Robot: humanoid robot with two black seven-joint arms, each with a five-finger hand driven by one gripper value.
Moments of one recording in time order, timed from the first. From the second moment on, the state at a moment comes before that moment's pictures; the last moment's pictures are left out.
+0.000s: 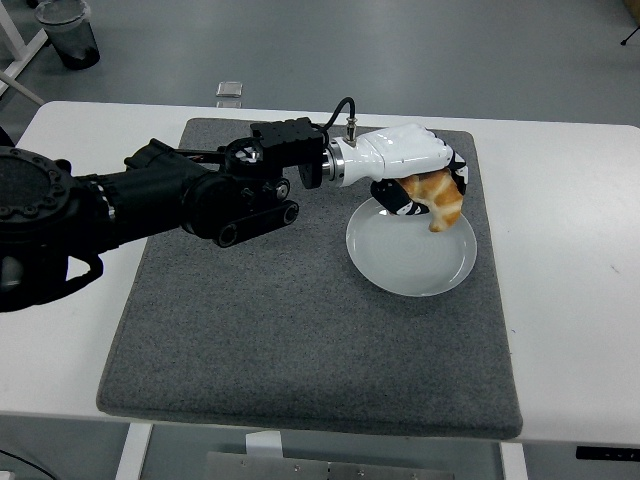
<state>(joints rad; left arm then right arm) -1.31 0.00 0.22 -0.66 1.19 0.28 -0.50 0.02 0.00 -0.15 0.15 0.04 -0.02 -0.06</state>
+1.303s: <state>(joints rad) -1.15 0.00 0.21 -0.63 1.19 0.34 -0.51 0.03 0.00 -0.15 0.15 0.04 -0.02 -0.06</state>
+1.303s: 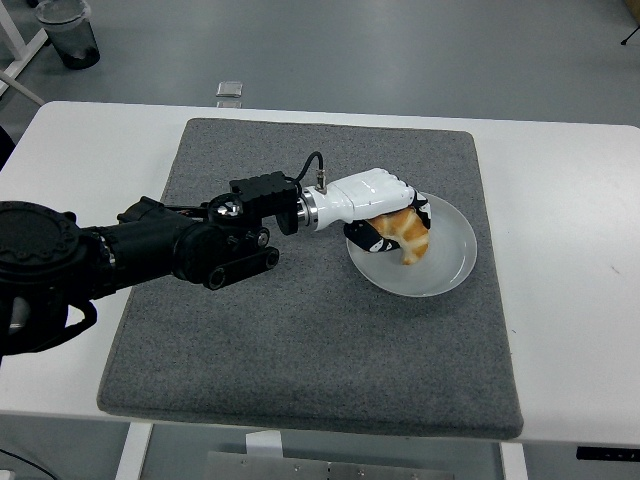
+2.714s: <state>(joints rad) -1.12 0.00 0.01 -0.72 1.12 0.34 -0.51 0.03 0.00 -0.15 0.15 0.04 -0.02 -0.06</state>
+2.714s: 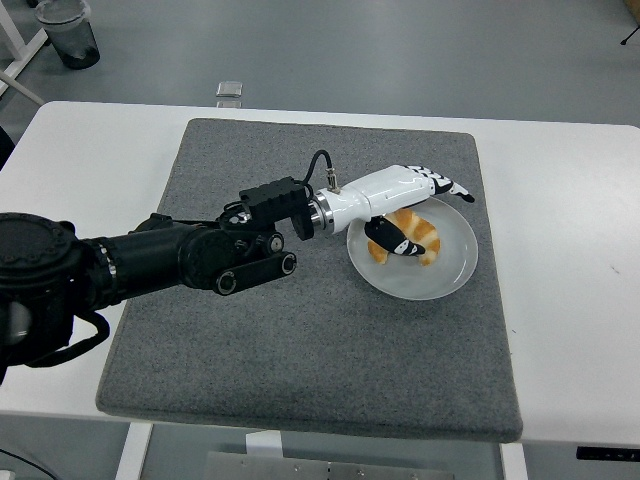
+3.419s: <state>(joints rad) -1.13 0.23 -0.29 -0.66 0.32 -0.03 -0.50 0.03 0.00 -0.15 0.15 0.04 -0.02 -0.06</state>
